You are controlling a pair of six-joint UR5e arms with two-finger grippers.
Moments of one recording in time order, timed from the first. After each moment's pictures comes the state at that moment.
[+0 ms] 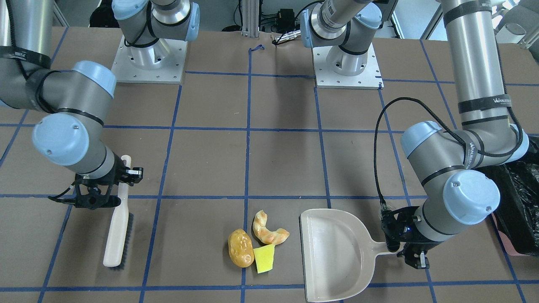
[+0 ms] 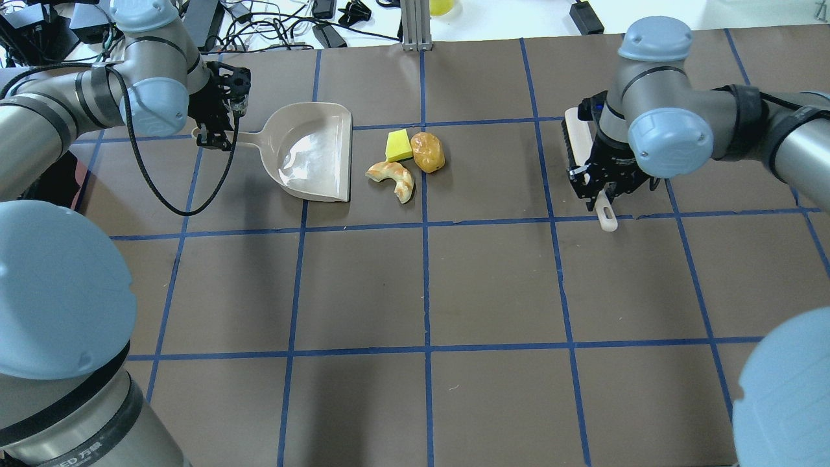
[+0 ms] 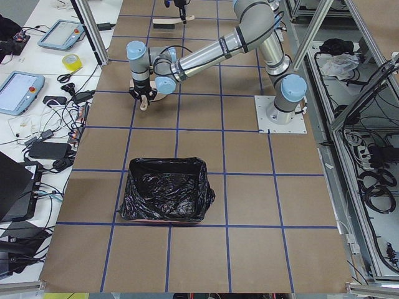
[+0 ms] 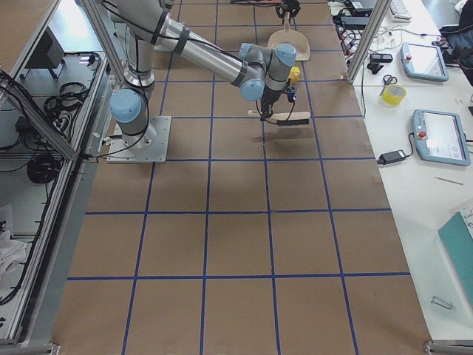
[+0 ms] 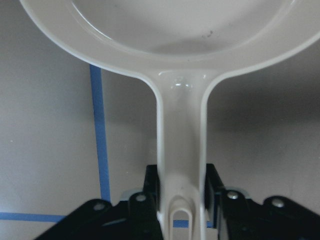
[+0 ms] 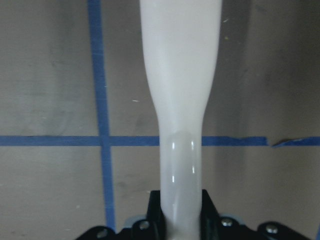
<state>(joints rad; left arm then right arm) -1.40 -2.16 -1.44 -1.04 1.63 1.73 1.51 -1.22 1.76 -1.94 -1.63 -0.06</state>
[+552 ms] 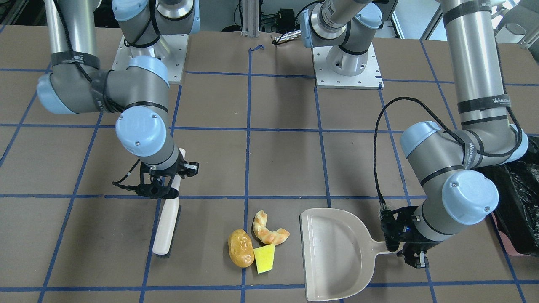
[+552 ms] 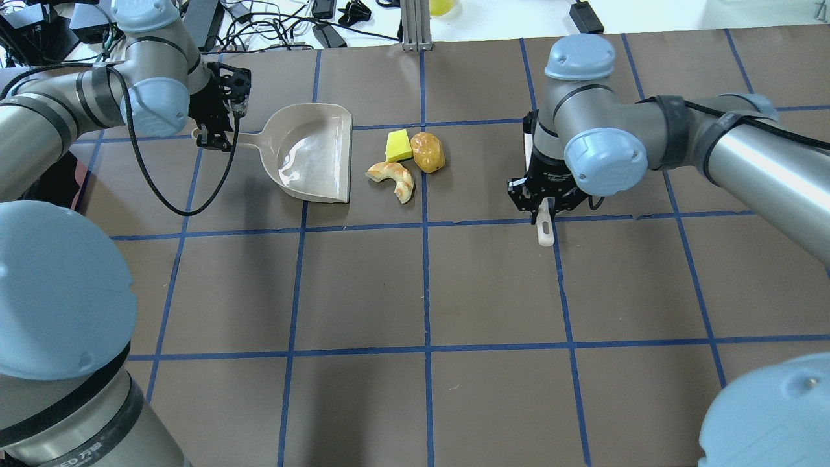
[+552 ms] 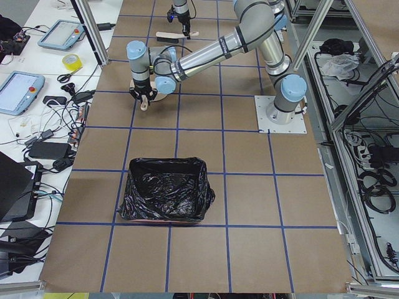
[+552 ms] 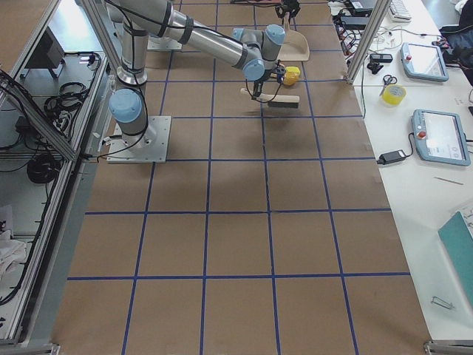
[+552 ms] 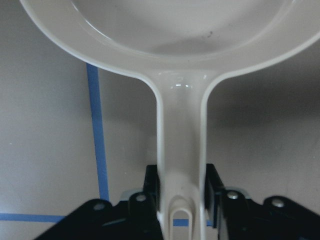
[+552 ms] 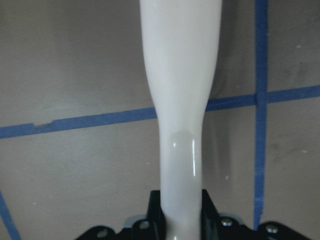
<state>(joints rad) -1.40 -2.16 -1.44 -1.04 1.64 1.73 1.72 -1.19 1.75 -1.95 -1.56 0.28</state>
